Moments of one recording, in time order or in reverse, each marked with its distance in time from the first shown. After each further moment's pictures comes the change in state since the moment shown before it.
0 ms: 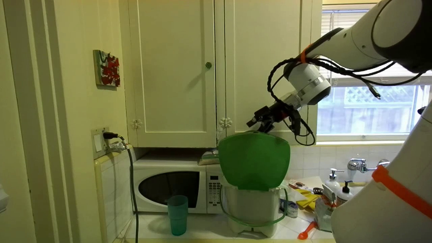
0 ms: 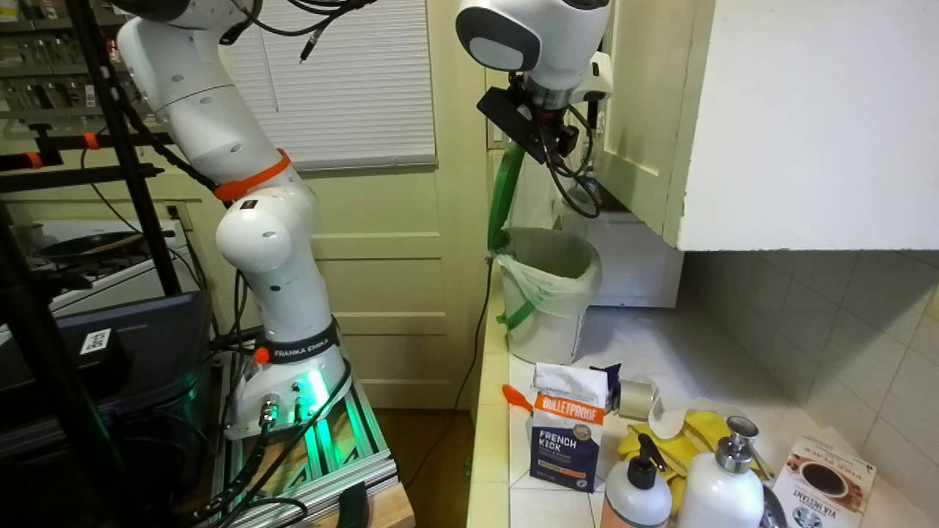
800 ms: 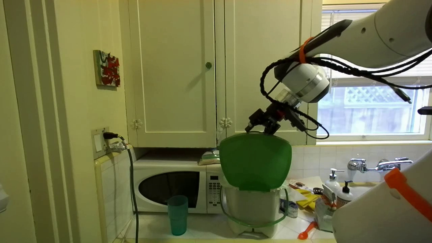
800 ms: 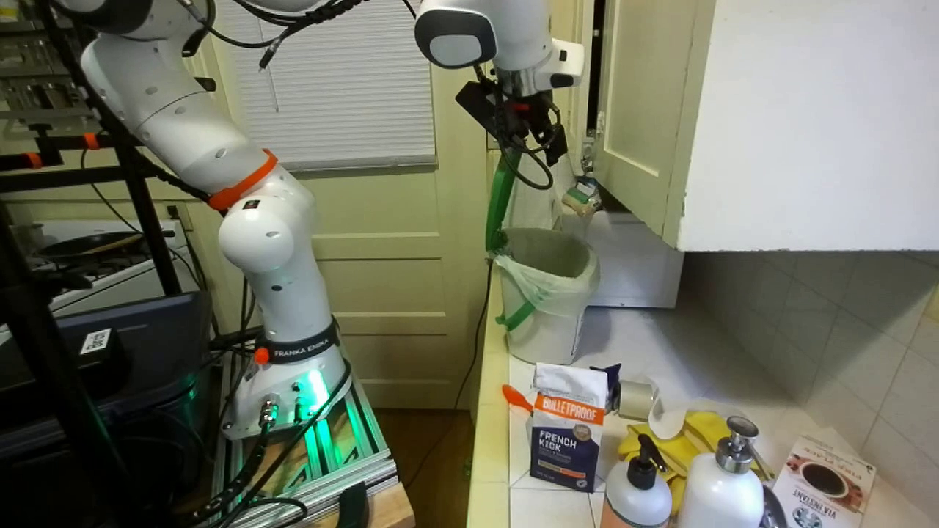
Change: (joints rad) arm 0.034 -0.196 0.102 -0.162 -0.211 0.374 0.381
